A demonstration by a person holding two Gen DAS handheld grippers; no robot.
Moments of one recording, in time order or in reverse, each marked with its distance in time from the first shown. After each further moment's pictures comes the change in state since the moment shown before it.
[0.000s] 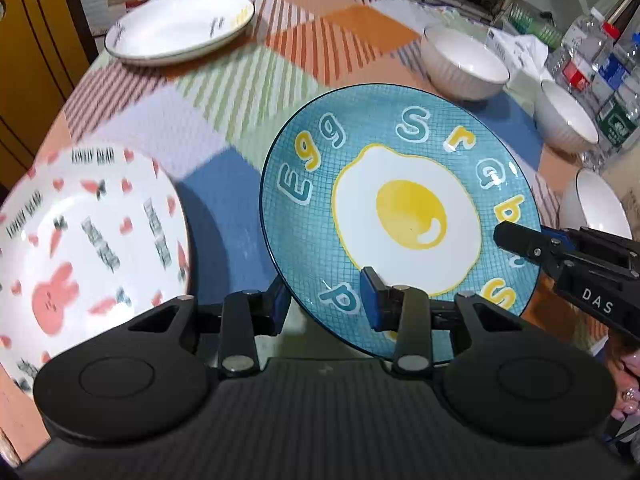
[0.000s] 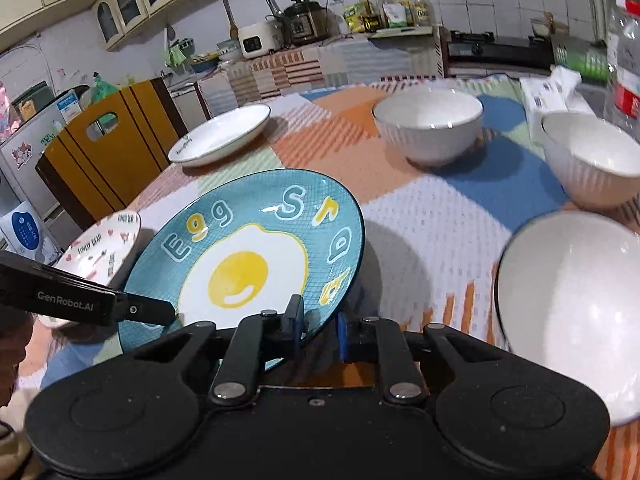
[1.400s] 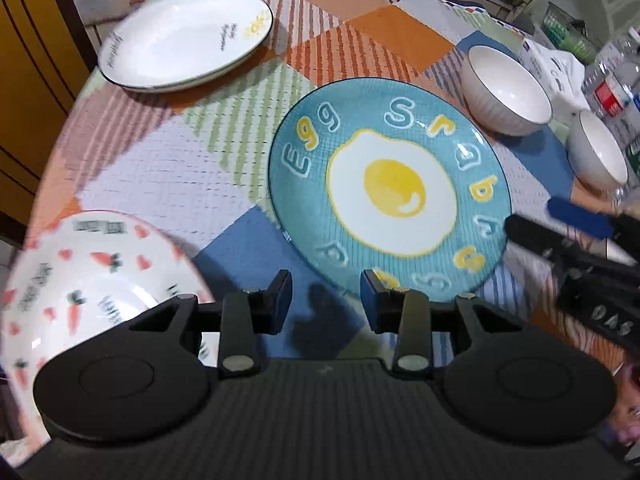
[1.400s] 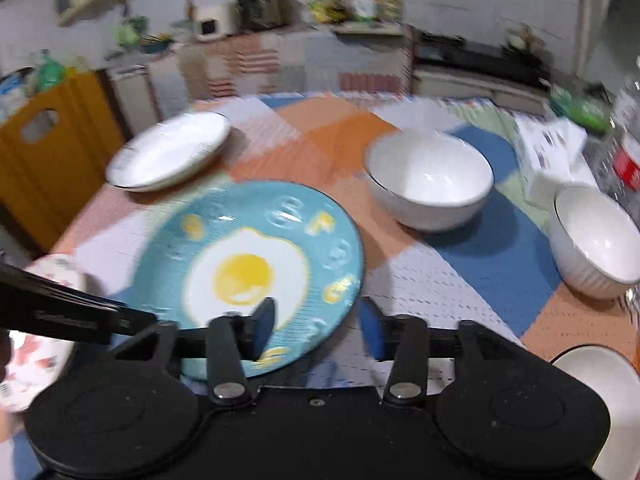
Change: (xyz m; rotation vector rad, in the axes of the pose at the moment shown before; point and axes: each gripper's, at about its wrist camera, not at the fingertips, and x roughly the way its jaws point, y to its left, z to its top) left arm 0.016 0.019 0.061 0.004 0.085 0.040; right arm 0.034 0.038 0.072 -0.035 0.054 -0.189
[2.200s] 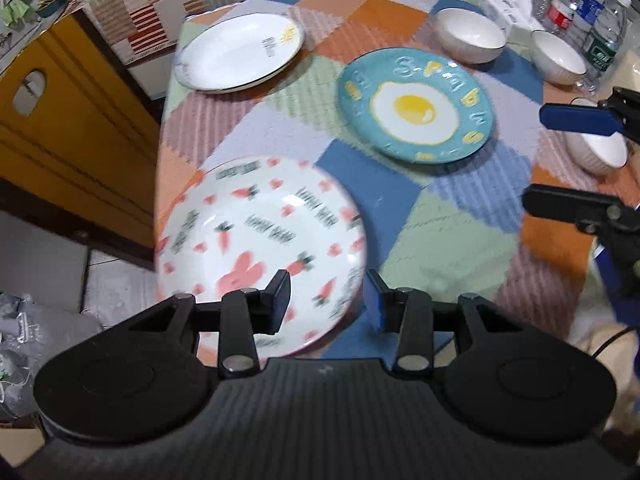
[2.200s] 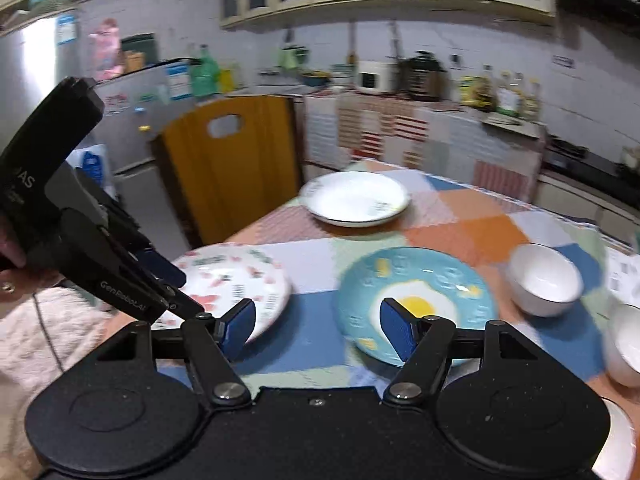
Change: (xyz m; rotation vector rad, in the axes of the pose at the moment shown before) left arm -0.127 0.058 -0.072 0.237 0.019 0.093; right arm -0.117 0.090 -0.024 -0.311 -0.152 0.314
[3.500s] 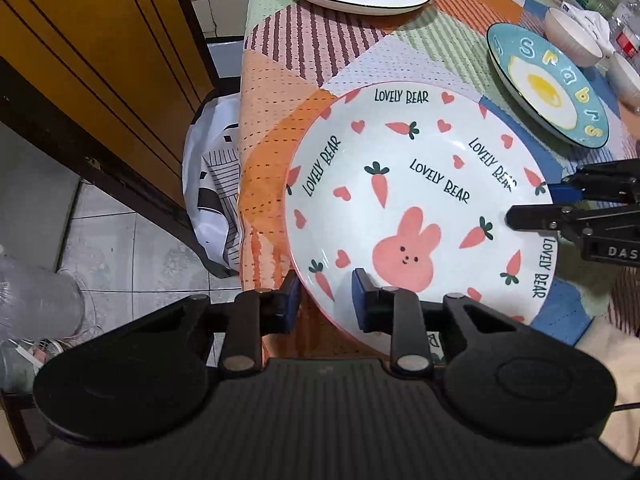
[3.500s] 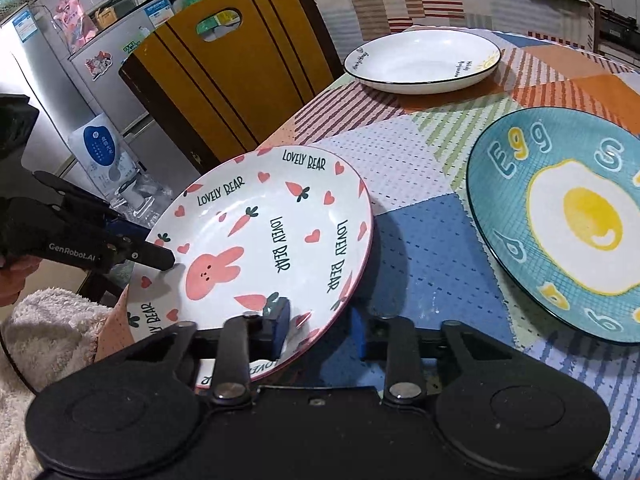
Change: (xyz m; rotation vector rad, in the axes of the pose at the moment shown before) left arm 0.097 0.147 -0.042 -0.144 0.038 -0.087; right arm 0.181 0.029 -0.029 0.218 0.276 0.149
